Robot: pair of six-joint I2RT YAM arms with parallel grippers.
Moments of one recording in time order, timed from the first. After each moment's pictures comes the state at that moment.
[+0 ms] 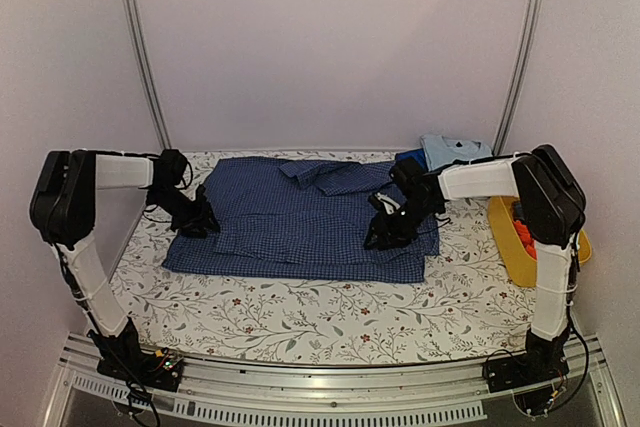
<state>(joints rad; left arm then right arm) -0.08 1.85 1.18 -0.64 0.39 -0.29 0.57 2.06 1.37 -0.53 -0.46 0.30</state>
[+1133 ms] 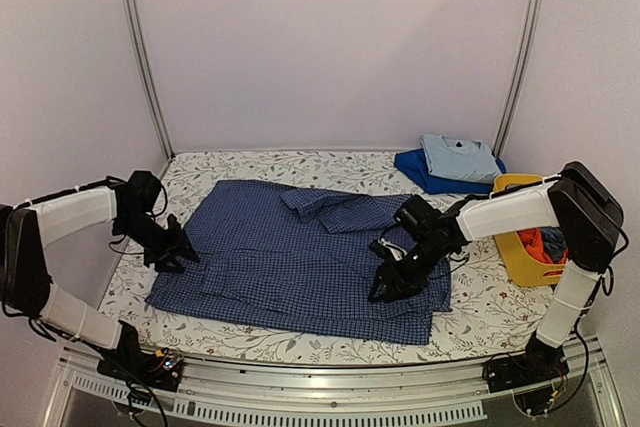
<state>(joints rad) -0.08 1.36 0.77 -0.83 0.38 -0.51 0.74 1.78 0.95 -0.44 -0.59 0.41</state>
